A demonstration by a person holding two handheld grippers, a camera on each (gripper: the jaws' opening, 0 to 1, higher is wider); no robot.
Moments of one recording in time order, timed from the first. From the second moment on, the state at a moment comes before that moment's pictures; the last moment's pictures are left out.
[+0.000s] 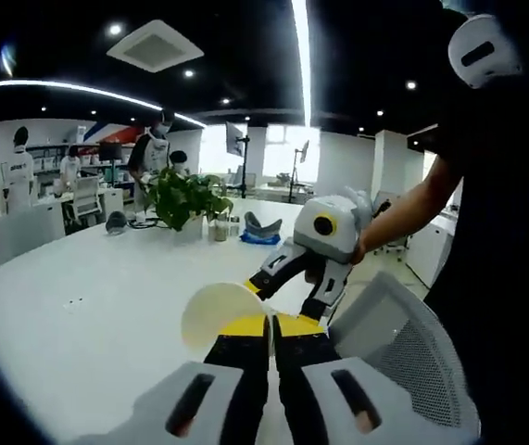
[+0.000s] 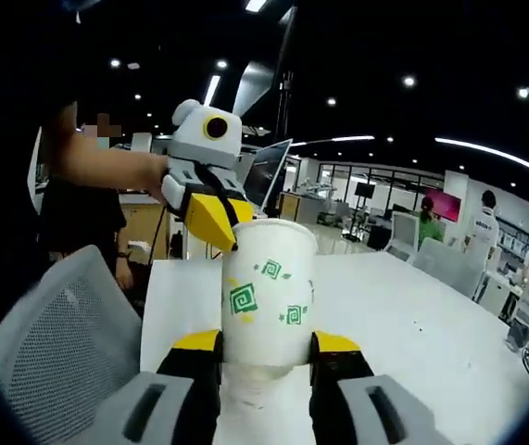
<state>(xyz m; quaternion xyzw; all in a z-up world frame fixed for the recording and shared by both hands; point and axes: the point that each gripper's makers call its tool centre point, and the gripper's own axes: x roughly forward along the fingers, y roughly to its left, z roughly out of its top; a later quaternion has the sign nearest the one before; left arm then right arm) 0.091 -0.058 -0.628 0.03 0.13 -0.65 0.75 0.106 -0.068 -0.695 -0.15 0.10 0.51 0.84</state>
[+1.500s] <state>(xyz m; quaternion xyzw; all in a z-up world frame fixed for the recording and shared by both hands) 0.105 -0.055 -0.698 0.26 0.21 -0.62 0.71 0.102 -0.099 -0.714 -0.07 0.17 0.44 0.88</state>
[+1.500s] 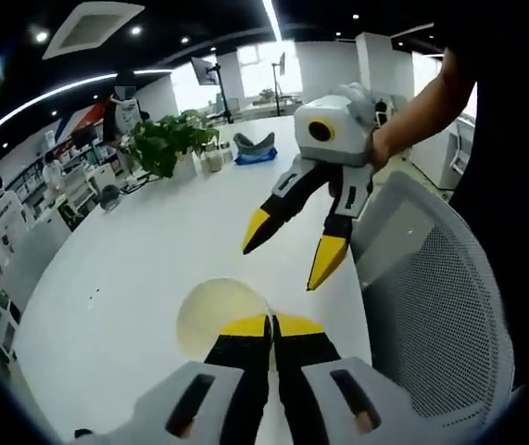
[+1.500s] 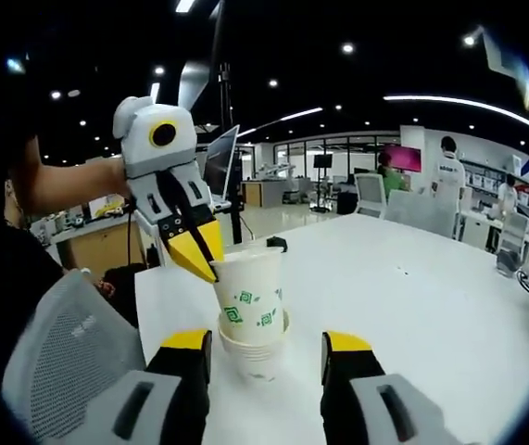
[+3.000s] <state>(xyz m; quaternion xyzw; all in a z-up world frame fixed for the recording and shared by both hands) 0.095 -0.079 -0.742 0.11 0.30 -0.66 0.68 0.089 -0.106 -0.730 -0.05 0.19 0.42 0.89</state>
